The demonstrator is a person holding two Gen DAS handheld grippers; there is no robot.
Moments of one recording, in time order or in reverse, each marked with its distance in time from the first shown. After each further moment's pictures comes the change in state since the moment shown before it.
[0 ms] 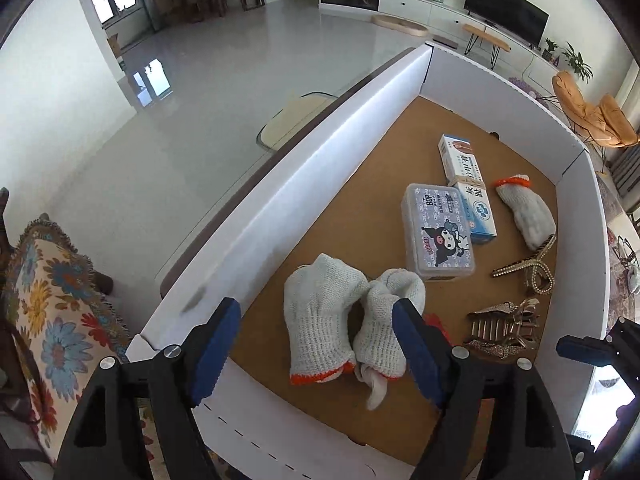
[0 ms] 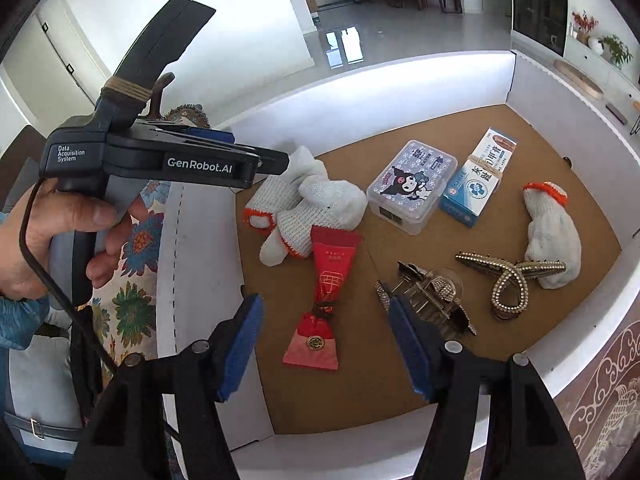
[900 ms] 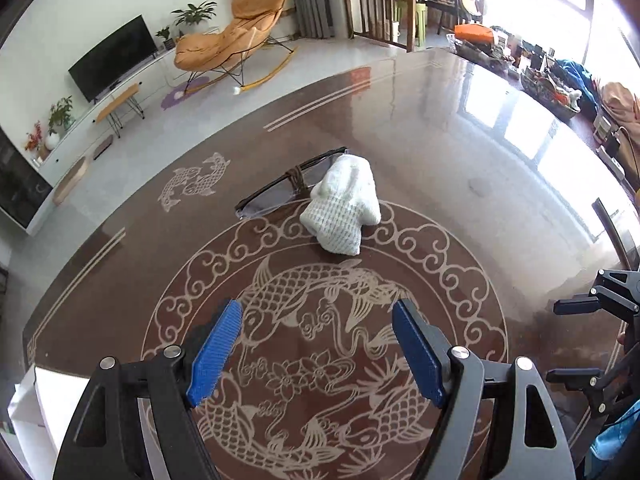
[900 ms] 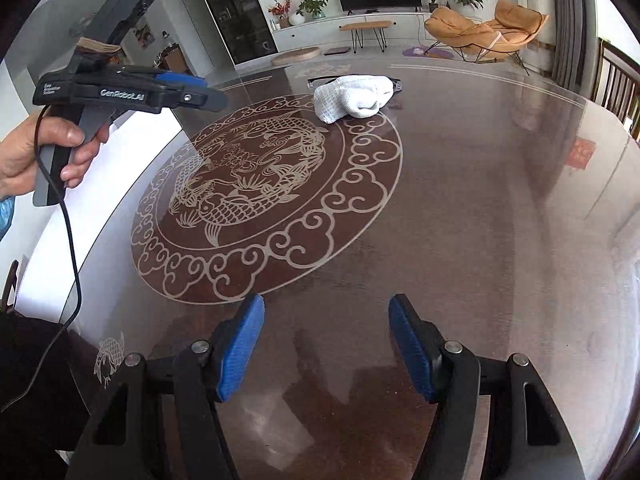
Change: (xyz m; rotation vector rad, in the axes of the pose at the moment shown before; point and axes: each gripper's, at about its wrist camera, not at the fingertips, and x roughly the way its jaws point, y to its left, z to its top) left arm -0.030 -0.617 -0.048 1.158 -0.156 -0.465; right arm -0.249 -0.233 -0.425 0.744 -0.283 -0.487
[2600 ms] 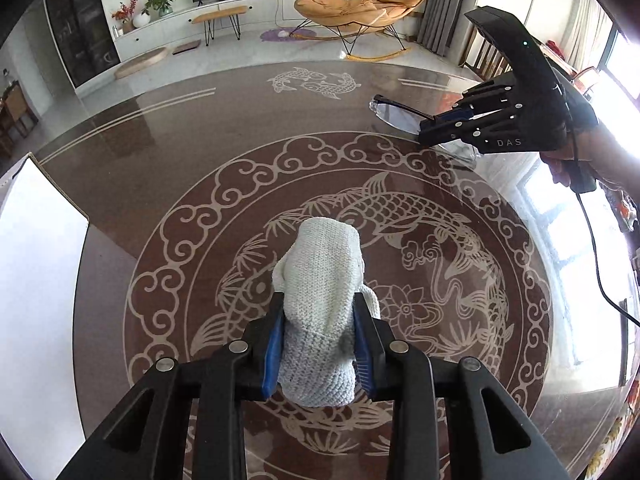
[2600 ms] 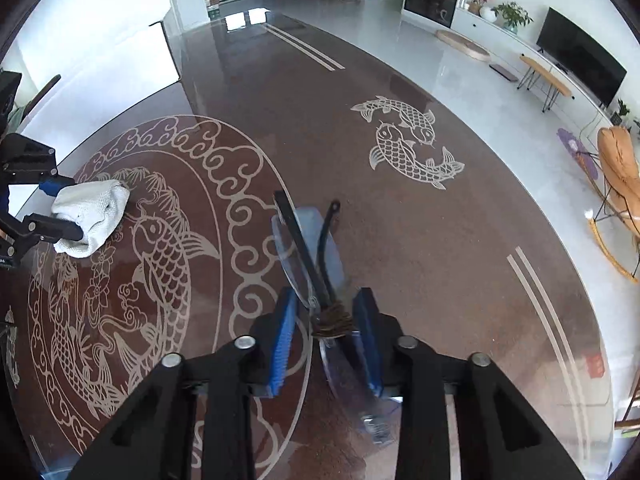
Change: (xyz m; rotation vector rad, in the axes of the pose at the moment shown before) left arm 0.014 0.067 -0.109 -0.513 0.052 0.049; right arm 0.196 -0.002 0.256 -0.696 0.222 0.149
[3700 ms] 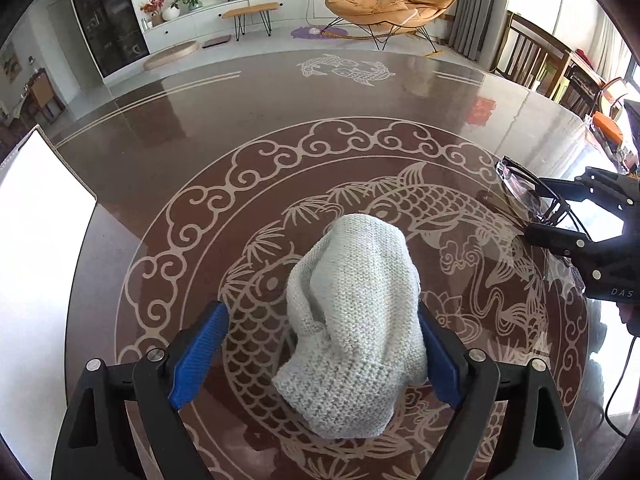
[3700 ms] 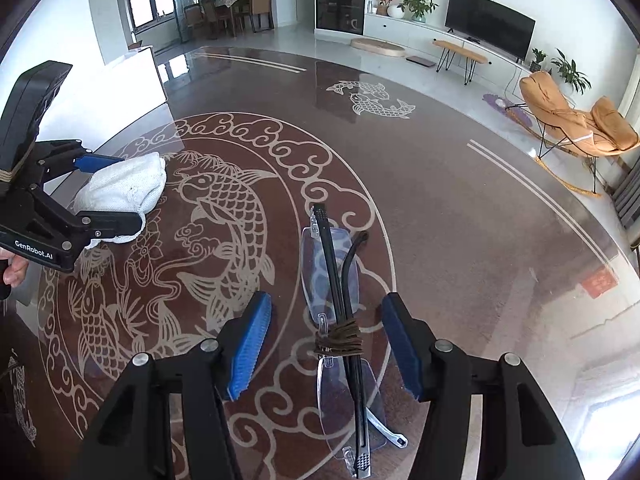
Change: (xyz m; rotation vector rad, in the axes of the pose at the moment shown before) left arm 0.031 0.006 -0.004 -0.066 -0.002 0.088; right arm -0.038 0.074 -0.086 0.250 -0.116 -0.158
